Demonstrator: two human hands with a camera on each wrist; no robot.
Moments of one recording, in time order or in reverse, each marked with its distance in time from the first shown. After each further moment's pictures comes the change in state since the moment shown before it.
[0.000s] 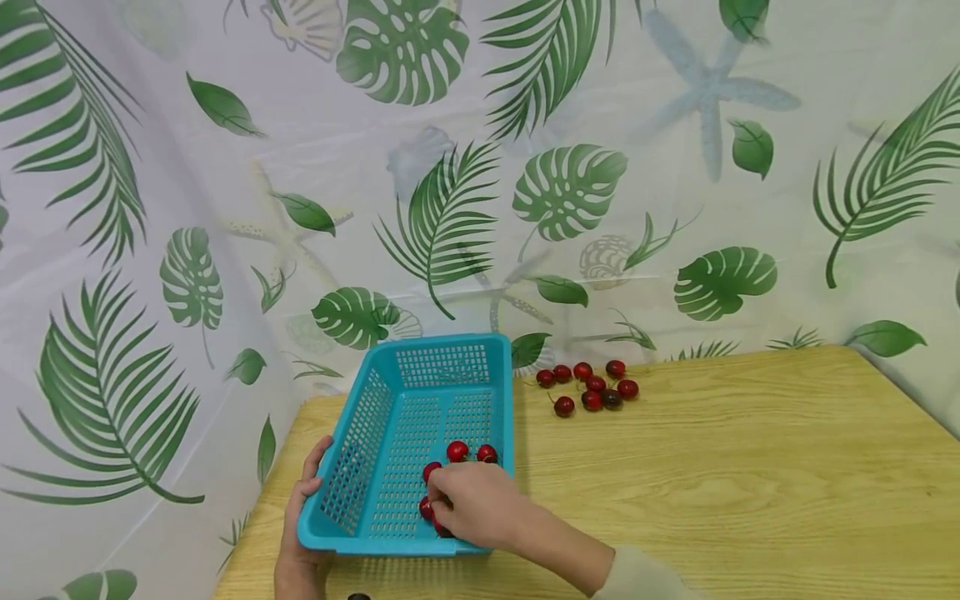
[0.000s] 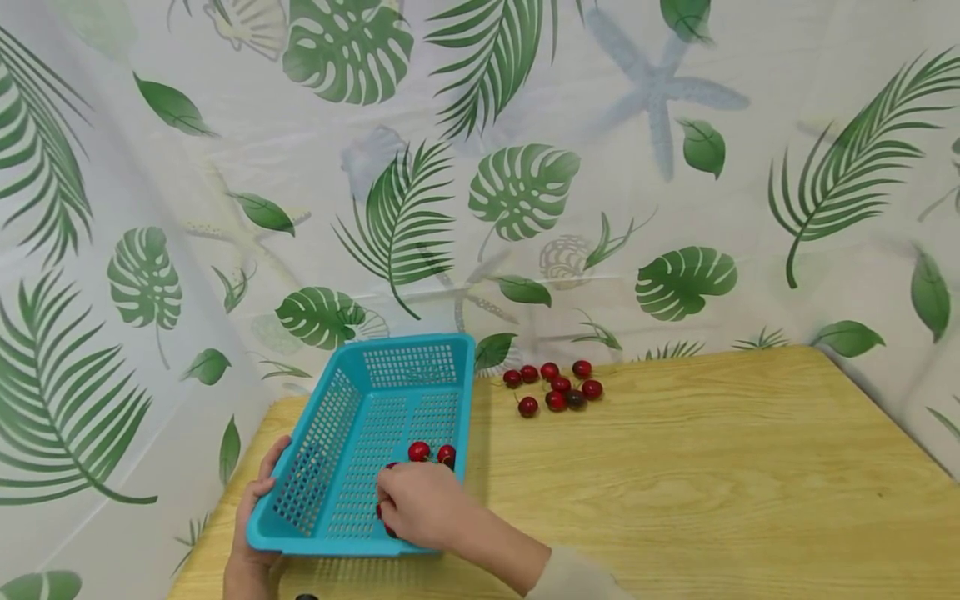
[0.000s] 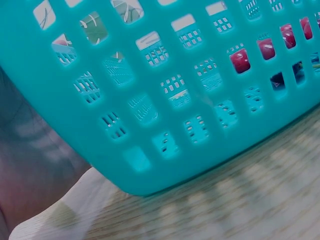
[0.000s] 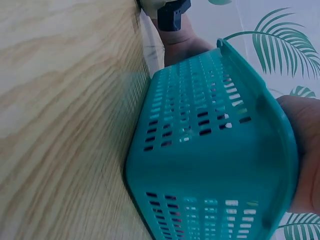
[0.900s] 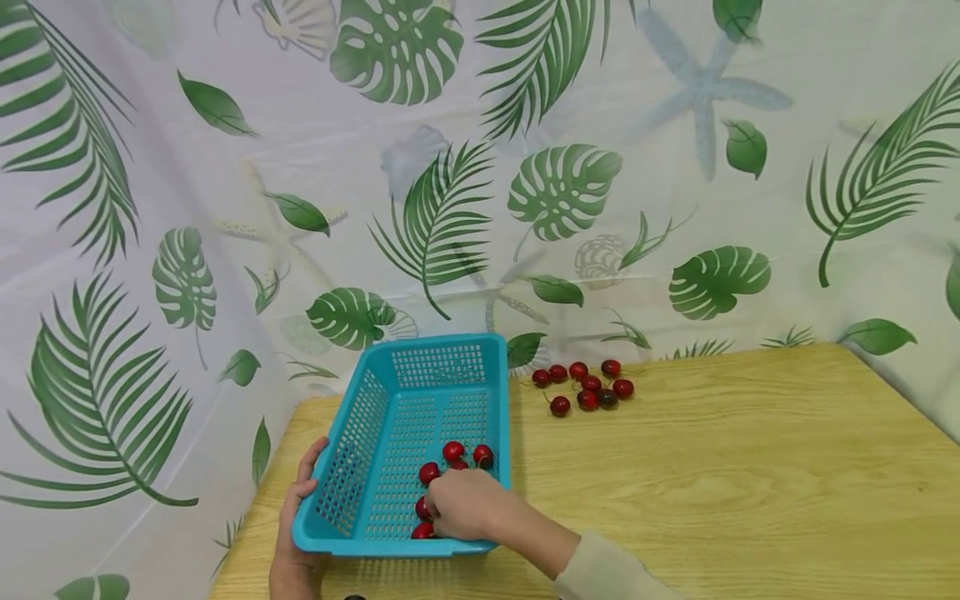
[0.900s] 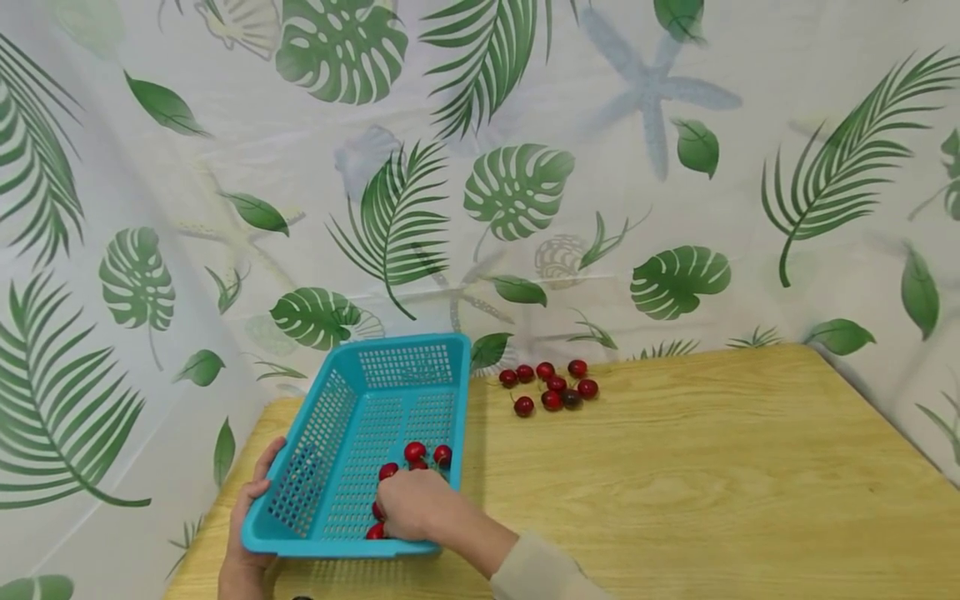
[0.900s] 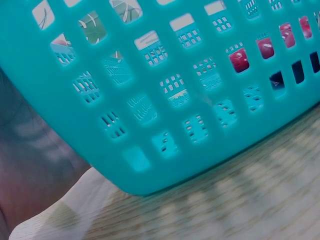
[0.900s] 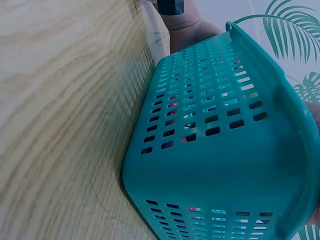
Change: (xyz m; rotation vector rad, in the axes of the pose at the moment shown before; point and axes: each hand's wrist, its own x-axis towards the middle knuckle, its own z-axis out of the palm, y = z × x) left_hand -0.001 0.001 0.002 0.030 0.023 -0.001; right_hand 0.017 0.001 0.016 -0.137 -0.315 0.137
